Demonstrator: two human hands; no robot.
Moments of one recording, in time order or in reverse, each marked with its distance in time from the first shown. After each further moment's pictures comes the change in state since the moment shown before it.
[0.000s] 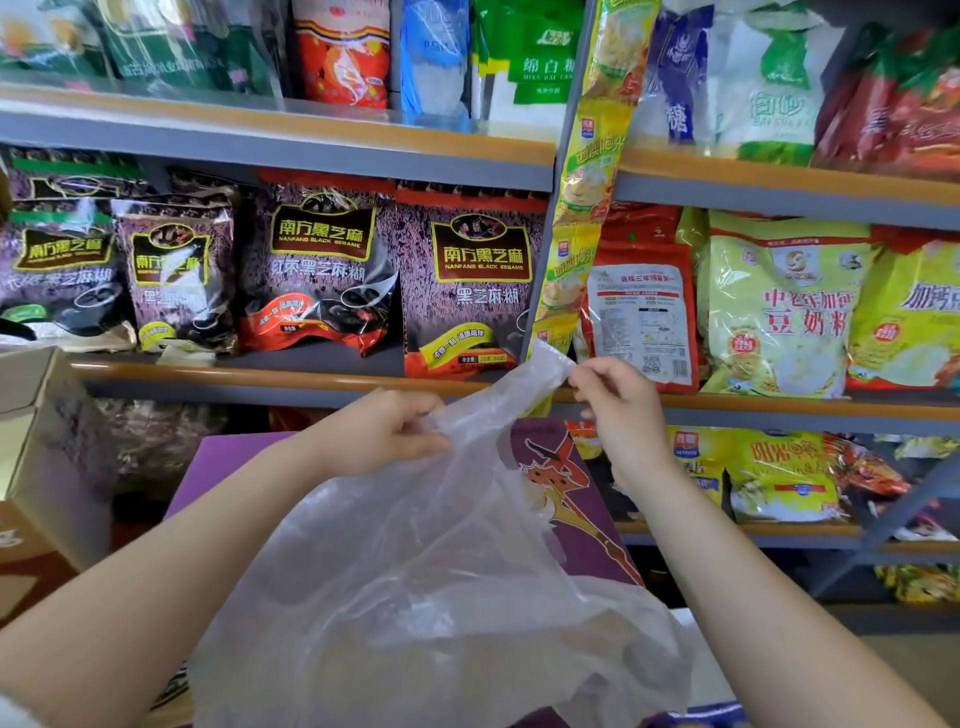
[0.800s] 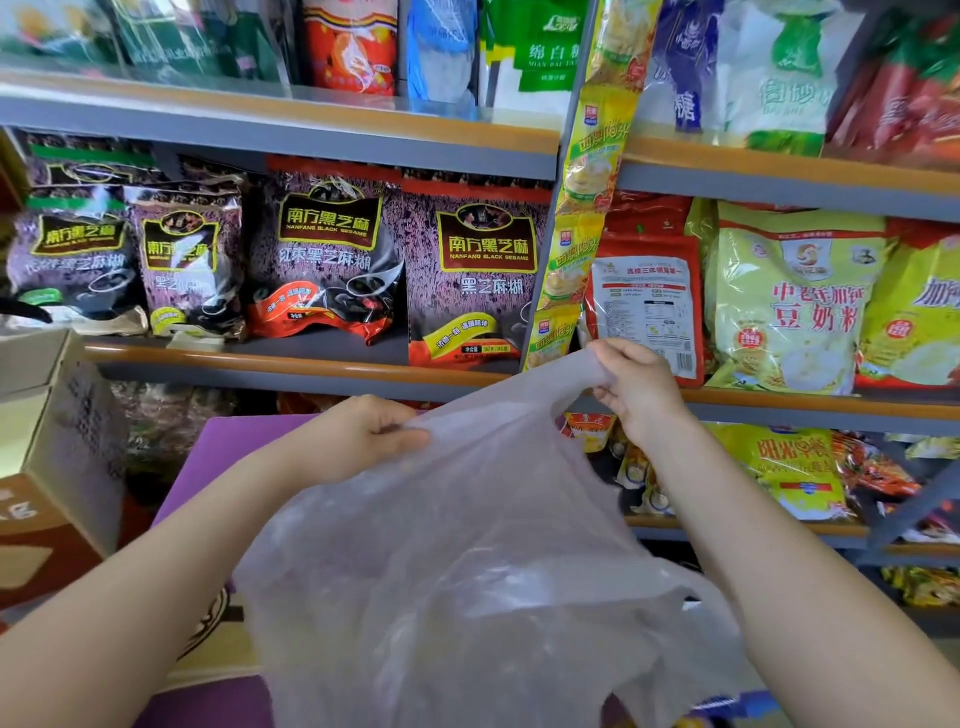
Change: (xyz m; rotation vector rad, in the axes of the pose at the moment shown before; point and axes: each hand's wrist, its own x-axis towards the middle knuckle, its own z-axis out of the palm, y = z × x) left_hand -0.025 0.002 0.006 -0.103 0.006 -0.167; right_hand 0.049 0.017 -0.012 0.313 0.038 0.347
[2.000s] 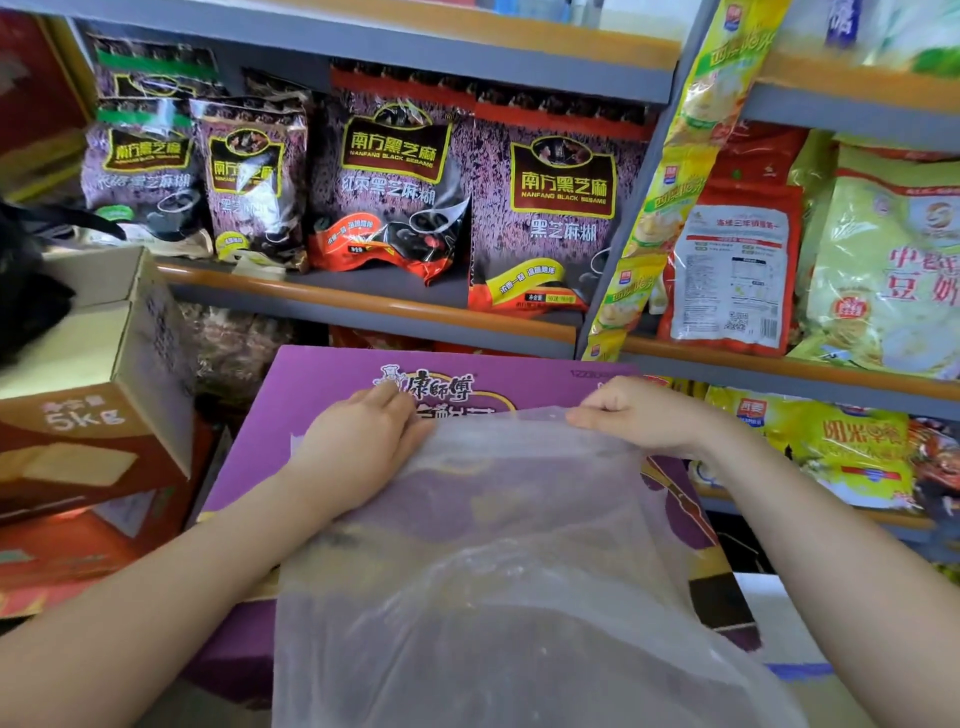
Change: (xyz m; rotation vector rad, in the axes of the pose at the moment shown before) left_hand -0.065 -0.042 0.026 0.686 0.302 0.005; right_hand -0.038 0.036 0.026 -1.061 -0.913 -0.158
